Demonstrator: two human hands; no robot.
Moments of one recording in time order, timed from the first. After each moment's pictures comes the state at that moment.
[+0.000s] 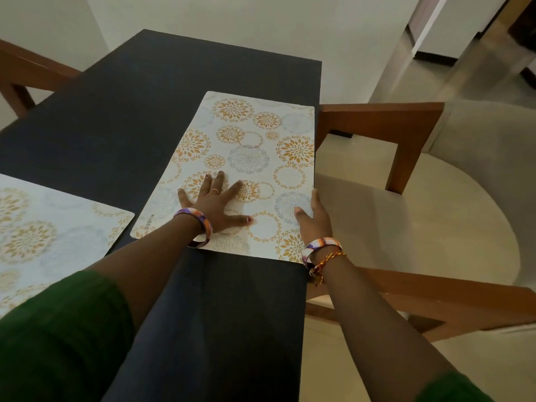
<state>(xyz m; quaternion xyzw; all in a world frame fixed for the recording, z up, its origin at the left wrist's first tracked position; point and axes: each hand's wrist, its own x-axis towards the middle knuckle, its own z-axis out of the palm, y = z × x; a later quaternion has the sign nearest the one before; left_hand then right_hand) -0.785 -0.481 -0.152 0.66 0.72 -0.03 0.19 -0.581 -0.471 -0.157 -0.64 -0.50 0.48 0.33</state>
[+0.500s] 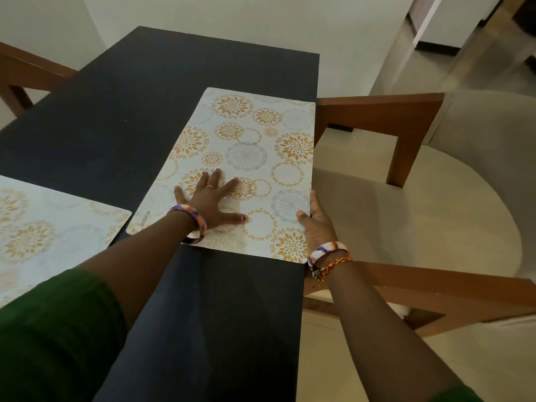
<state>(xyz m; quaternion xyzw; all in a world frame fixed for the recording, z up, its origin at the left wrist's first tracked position) -0.788 -0.480 -0.152 0.67 0.72 -0.02 0.19 -0.565 -0.479 -0.164 -0.58 -0.40 0.61 0.36</state>
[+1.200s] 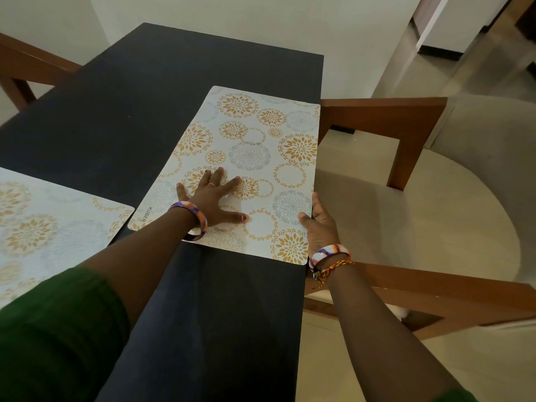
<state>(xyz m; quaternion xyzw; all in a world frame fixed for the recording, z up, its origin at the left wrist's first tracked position) -0.790 -0.480 -0.150 0.67 0.71 -0.02 0.20 -0.564 -0.482 -0.164 -0.57 -0.37 0.61 0.40</state>
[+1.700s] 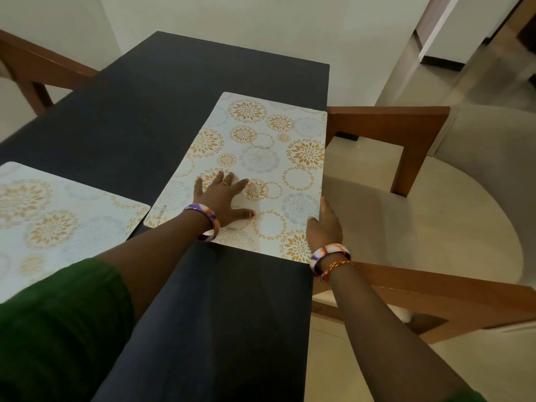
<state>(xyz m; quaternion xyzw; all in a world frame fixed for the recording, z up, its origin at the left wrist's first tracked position) -0.784 -0.491 -0.136 0.68 0.71 0.00 0.17 -0.577 -0.490 -0.155 -0.68 -0.52 0.42 0.30</state>
